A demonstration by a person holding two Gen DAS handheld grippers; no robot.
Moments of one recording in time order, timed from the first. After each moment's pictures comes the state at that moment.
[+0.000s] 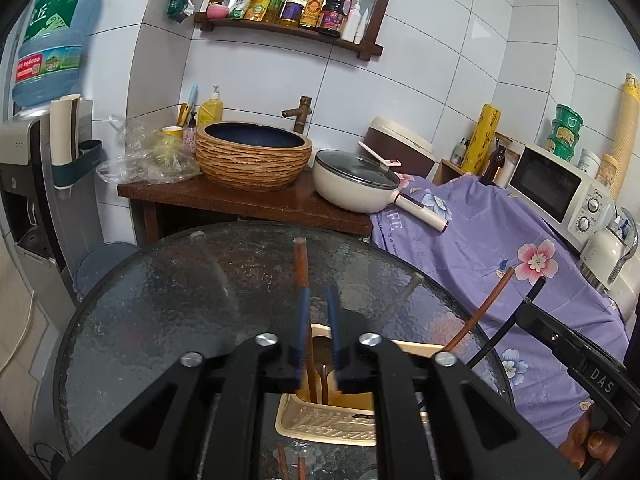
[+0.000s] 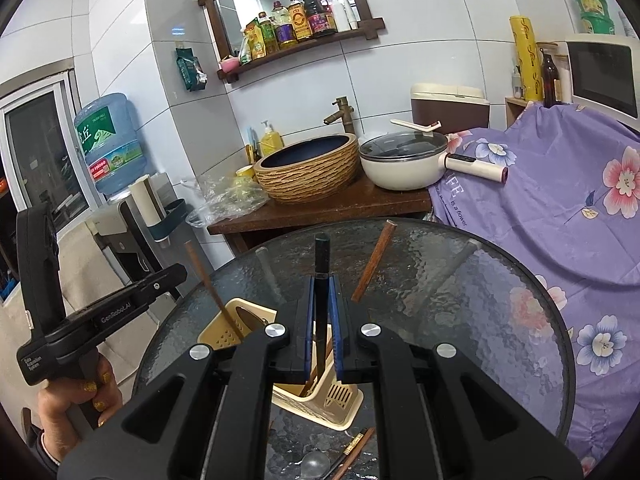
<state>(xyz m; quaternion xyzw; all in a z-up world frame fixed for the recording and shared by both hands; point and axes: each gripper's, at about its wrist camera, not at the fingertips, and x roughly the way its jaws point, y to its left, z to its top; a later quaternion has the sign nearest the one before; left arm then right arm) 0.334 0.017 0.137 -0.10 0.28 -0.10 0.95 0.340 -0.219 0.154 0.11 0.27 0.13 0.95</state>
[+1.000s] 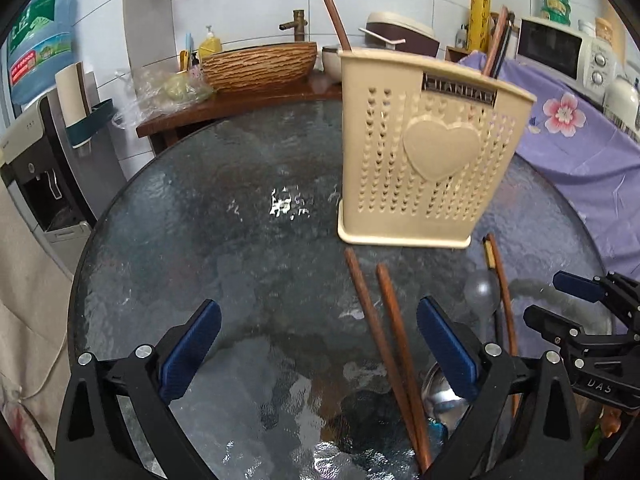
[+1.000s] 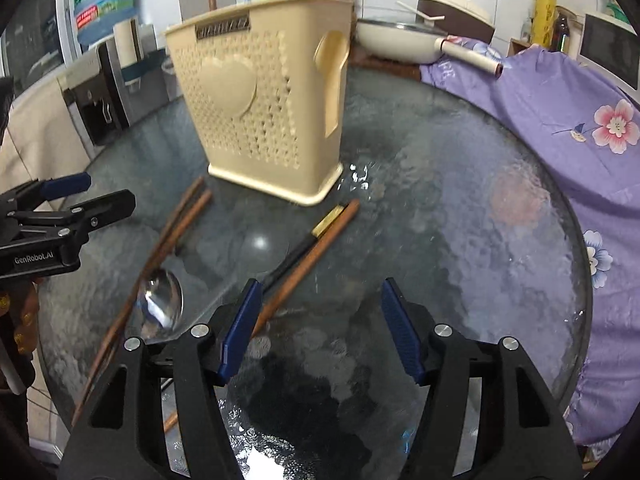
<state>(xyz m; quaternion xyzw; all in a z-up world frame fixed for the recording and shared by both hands) 0.243 0.022 -0.013 0.04 0.39 -0.07 0.92 0.246 -0.183 -0.031 -0.02 0.42 0.10 0.90</state>
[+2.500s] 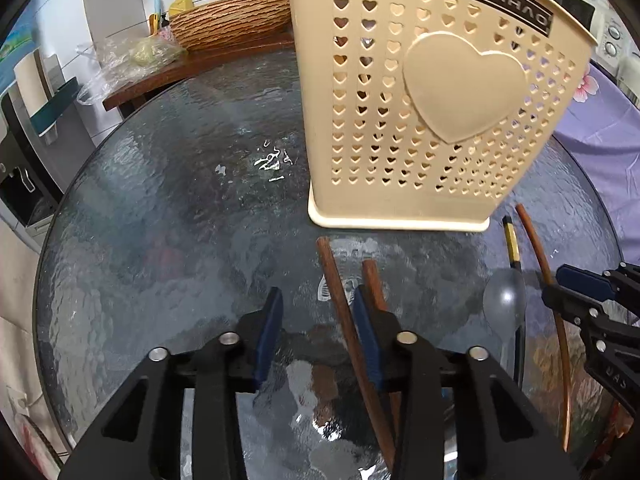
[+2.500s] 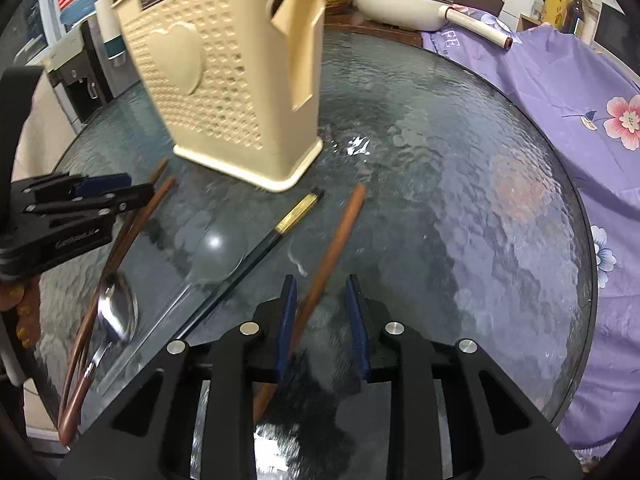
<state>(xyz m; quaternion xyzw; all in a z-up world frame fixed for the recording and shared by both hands) 0.305 -0.006 -0.040 0.05 0.47 -0.08 0.88 0.293 -0.194 -0.042 -0.03 0.48 0.09 0.87</state>
